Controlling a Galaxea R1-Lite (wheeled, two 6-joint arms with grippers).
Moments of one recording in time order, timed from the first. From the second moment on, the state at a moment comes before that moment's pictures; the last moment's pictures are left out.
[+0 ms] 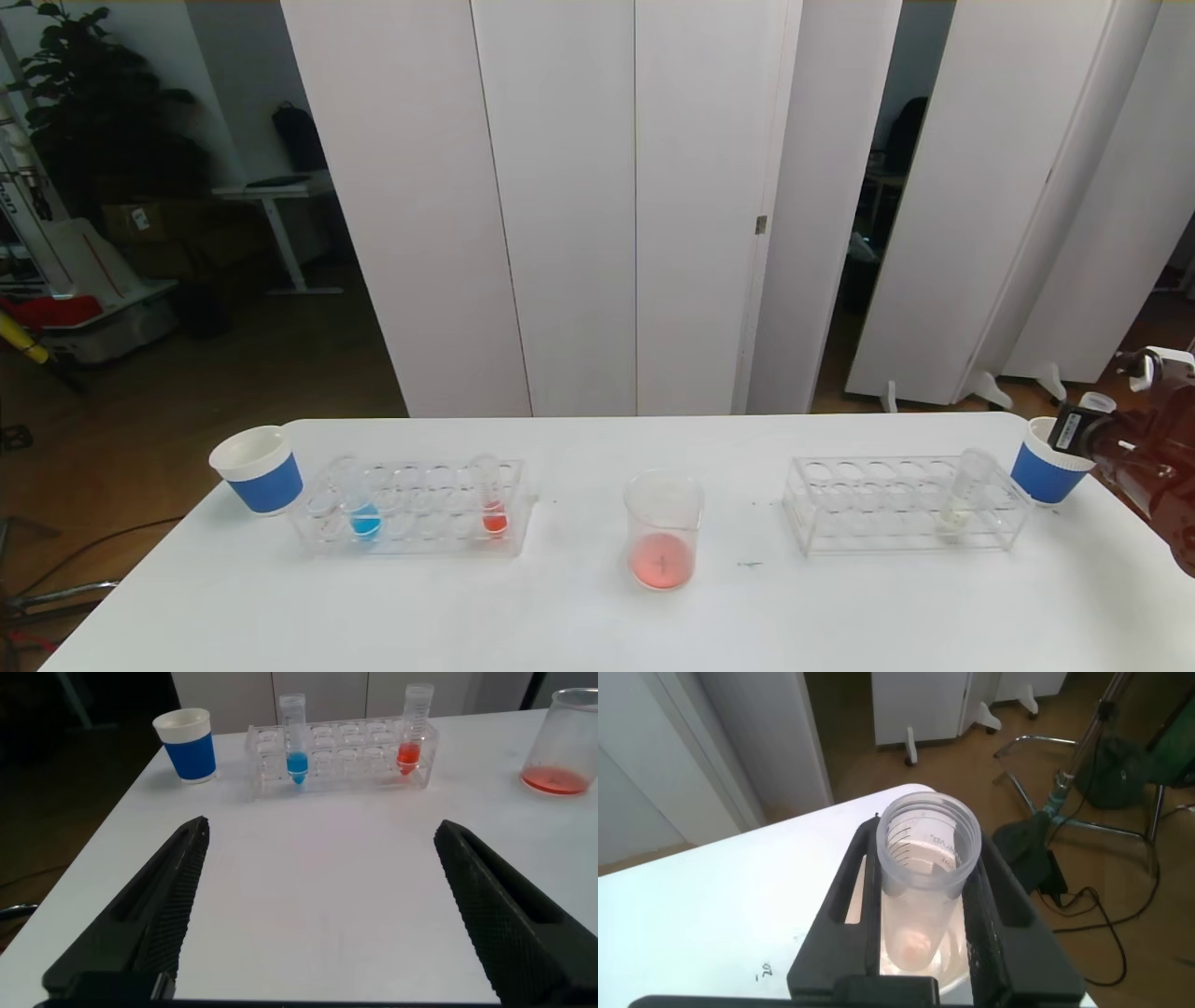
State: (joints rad) left arm 0.00 0.00 0.00 0.01 -0.02 0.05; right arm -0.32 2.13 -0.72 -1.20 -0.10 0.04
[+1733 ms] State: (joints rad) left arm 0.00 0.00 0.00 0.01 -0.02 0.05; right arm -0.32 1.63 -0.87 -0.69 0.02 0.02
